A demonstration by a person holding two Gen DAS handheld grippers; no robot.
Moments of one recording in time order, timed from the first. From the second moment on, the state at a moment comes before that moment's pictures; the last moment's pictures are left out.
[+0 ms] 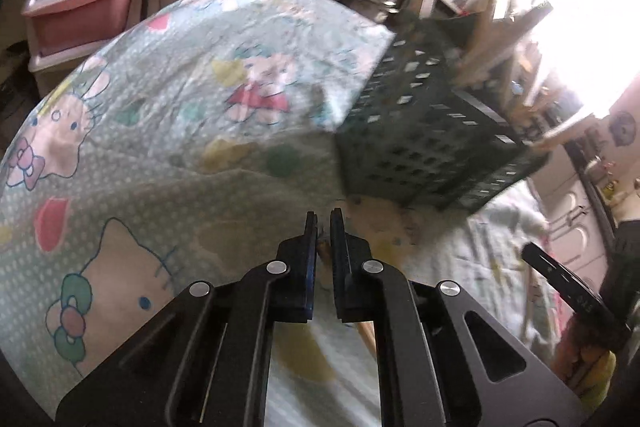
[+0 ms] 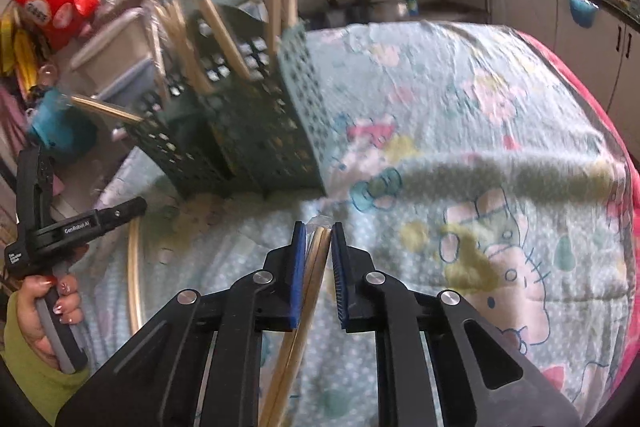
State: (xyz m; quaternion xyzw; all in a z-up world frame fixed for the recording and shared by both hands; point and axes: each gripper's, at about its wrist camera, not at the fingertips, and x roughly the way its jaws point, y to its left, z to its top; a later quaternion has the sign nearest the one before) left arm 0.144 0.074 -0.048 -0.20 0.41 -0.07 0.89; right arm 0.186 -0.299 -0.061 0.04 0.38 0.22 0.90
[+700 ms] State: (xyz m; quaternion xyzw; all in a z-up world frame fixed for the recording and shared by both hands) left arm 0.122 0.009 0.084 -0.15 0.27 -0.18 0.93; right arm 0.144 -0.296 0.032 0.04 0.25 0.28 0.92
